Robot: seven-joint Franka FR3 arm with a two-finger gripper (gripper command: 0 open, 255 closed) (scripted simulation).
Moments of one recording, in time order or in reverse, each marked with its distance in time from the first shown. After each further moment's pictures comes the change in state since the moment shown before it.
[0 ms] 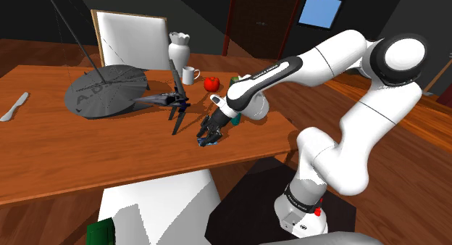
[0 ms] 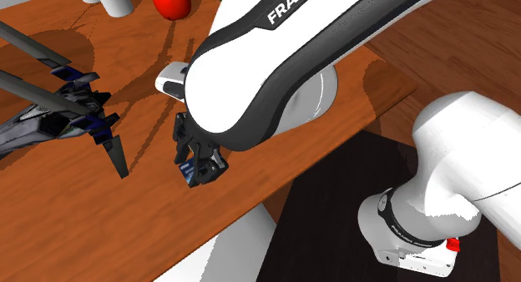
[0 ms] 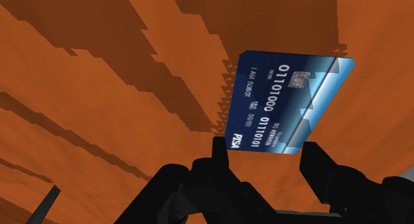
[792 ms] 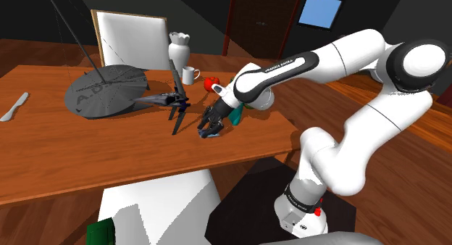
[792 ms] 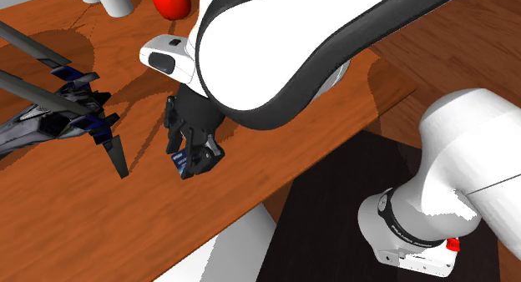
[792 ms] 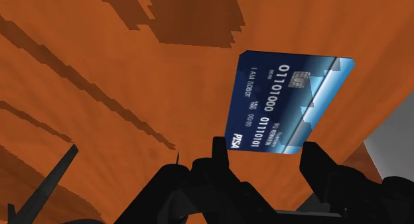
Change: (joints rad) arm -0.183 -0.091 0.163 0.021 -0.168 -0.120 0.176
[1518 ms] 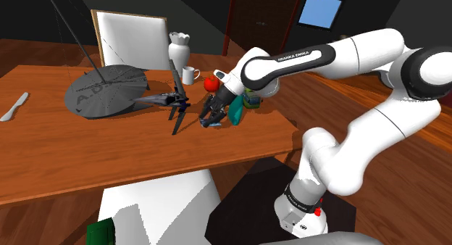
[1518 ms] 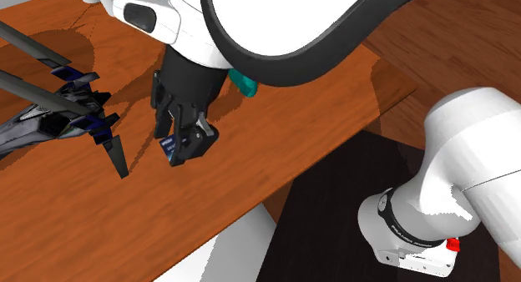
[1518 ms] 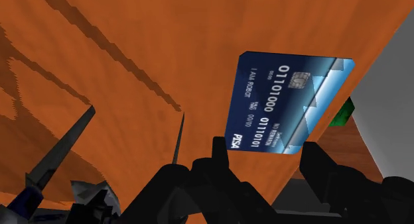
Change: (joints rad) arm -0.111 -0.090 0.109 0.062 -0.109 -0.152 0.138
